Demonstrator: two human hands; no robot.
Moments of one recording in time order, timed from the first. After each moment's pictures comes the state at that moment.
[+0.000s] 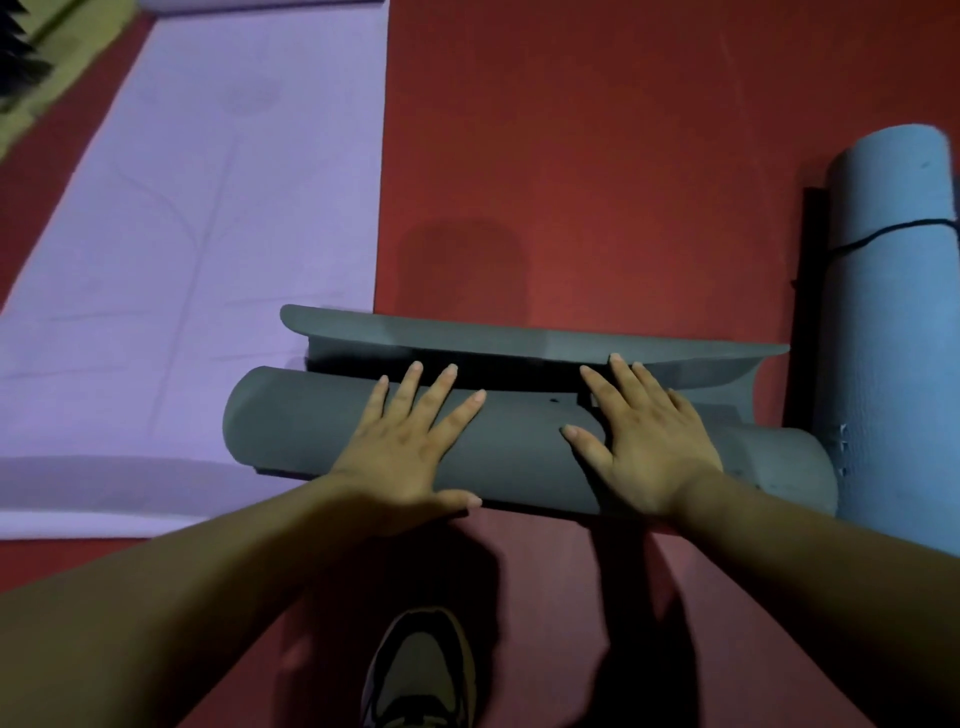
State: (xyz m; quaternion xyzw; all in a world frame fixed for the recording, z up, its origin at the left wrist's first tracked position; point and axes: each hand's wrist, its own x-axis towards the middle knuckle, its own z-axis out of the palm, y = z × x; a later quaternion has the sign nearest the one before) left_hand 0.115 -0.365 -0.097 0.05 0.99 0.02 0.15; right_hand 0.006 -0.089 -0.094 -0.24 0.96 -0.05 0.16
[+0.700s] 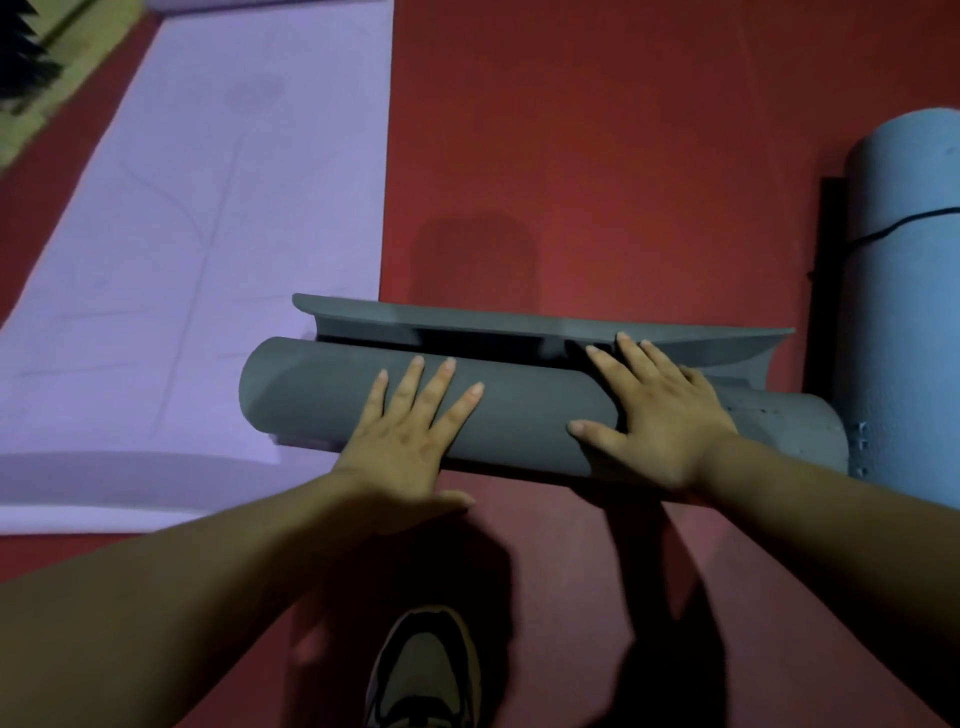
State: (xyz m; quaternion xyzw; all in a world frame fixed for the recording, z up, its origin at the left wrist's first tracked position) left_hand 0.112 -0.371 -0.109 0.05 0.99 -0.01 0.11; right_hand -0.018 -0.086 -0.089 -0.28 0.94 -0.03 0.17
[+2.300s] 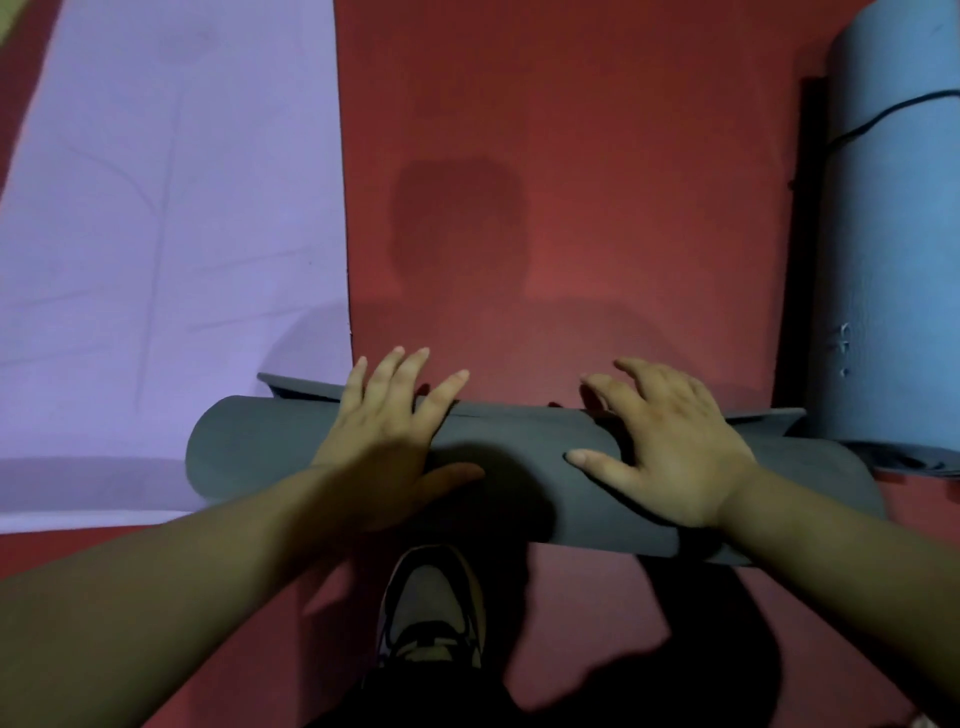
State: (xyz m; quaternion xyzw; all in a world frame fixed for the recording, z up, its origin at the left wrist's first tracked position) left_hand 0.155 -0.349 -0.090 0.08 0.99 0.02 0.11; right_hand 0.070 -0.045 -0.093 -0.28 0.94 -0.09 0.17
